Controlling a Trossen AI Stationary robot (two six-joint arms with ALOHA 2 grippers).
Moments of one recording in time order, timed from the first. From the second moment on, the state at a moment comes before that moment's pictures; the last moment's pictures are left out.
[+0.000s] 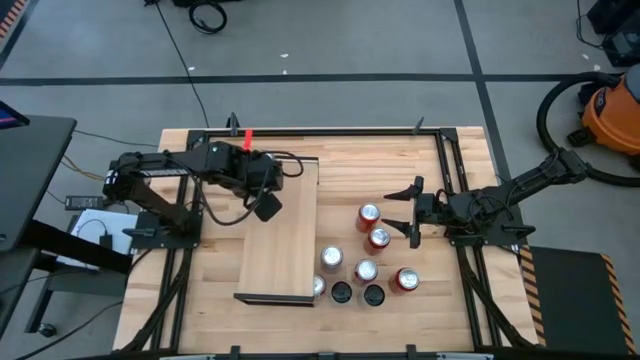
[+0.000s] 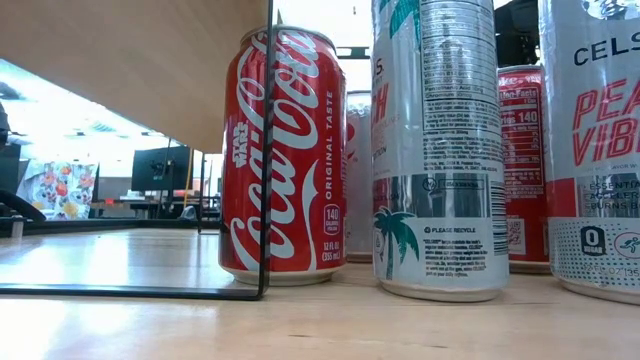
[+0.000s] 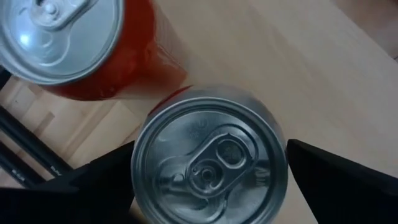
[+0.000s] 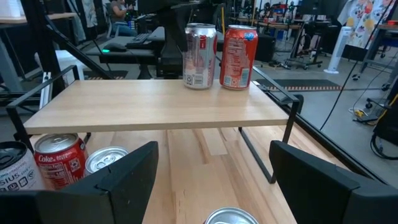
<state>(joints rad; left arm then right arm) 0.00 1.49 1.63 -1.49 -0.25 -0.68 0.37 0.69 0.35 0.21 0.55 0.02</state>
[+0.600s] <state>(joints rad) 0.00 1.49 1.92 -1.57 -0.27 -0.68 0.37 0.69 0.35 0.21 0.55 0.02</state>
